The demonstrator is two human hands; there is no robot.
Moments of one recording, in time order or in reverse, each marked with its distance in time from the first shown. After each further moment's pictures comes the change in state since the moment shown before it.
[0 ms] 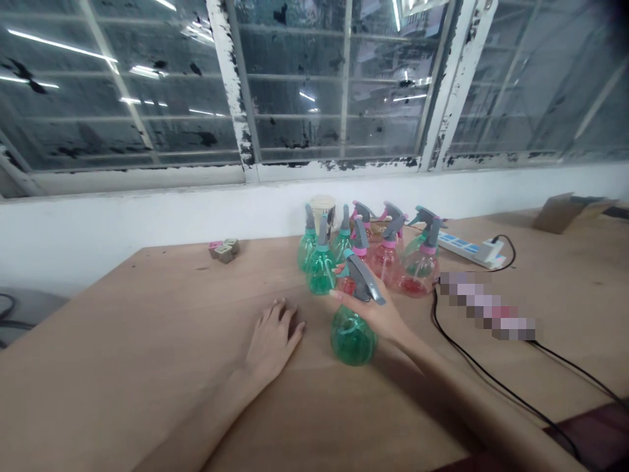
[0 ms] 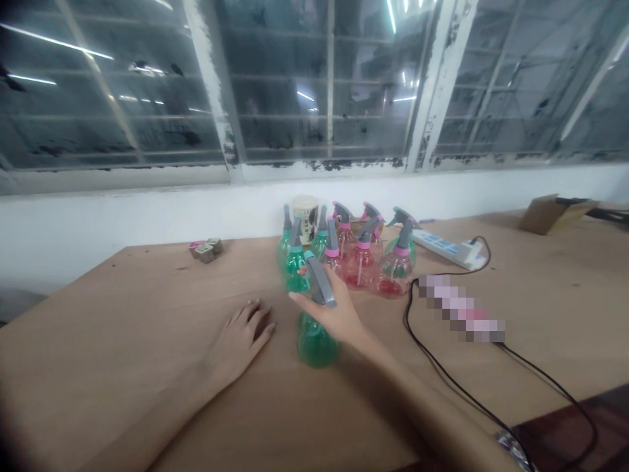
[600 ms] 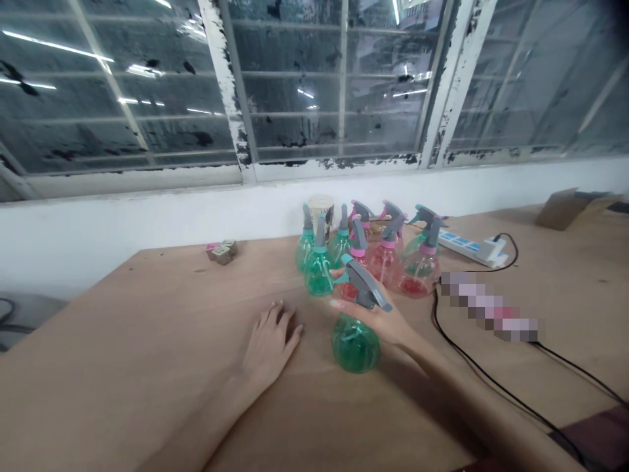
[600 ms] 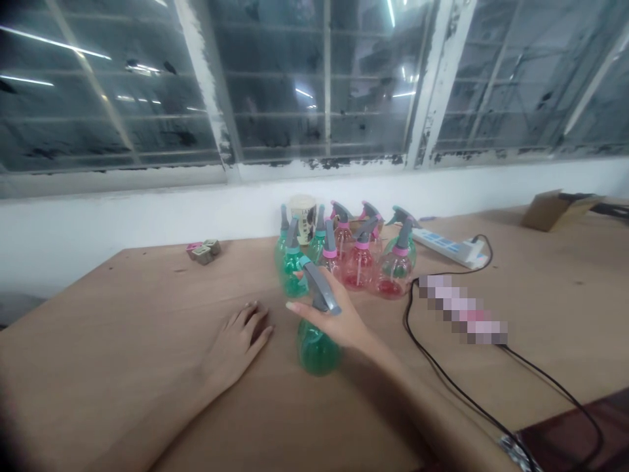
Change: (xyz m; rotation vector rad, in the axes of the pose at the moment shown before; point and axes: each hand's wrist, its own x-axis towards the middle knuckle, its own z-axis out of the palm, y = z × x) left_hand 0.000 0.000 0.000 0.017 -0.004 0.001; right_hand -0.004 -0.008 -0.010 0.039 -0.102 0.067
